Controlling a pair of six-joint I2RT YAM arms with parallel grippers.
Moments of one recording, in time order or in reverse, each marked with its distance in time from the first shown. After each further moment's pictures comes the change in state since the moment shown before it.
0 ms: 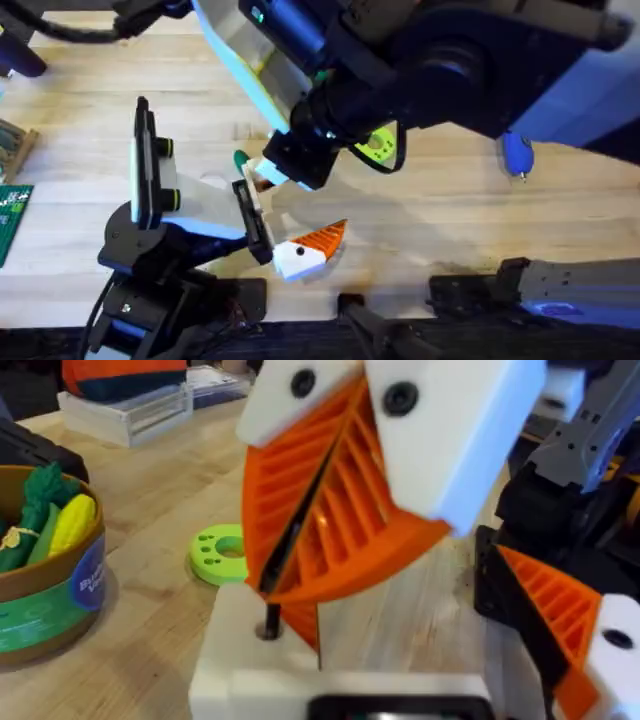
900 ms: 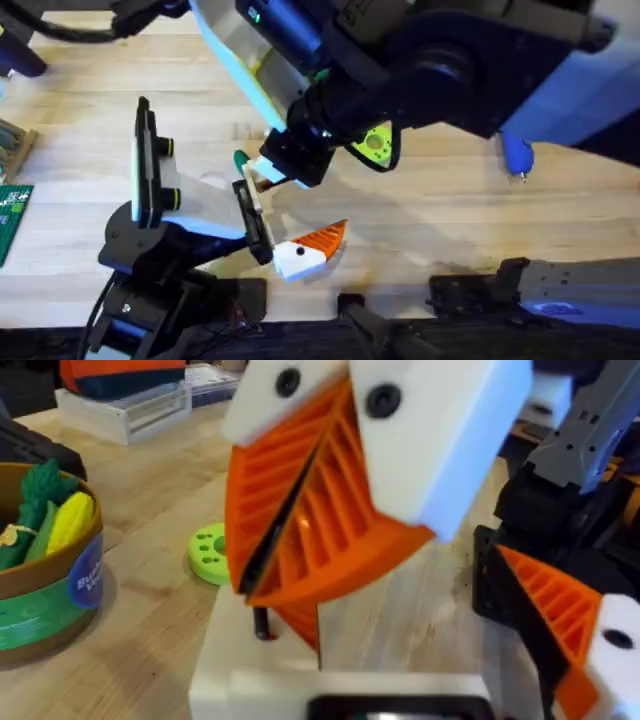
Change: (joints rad) left arm 0.000 0.000 0.000 0.000 -0.001 -0.005; right arm 0.000 0.010 -0.003 0.021 0.009 0.001
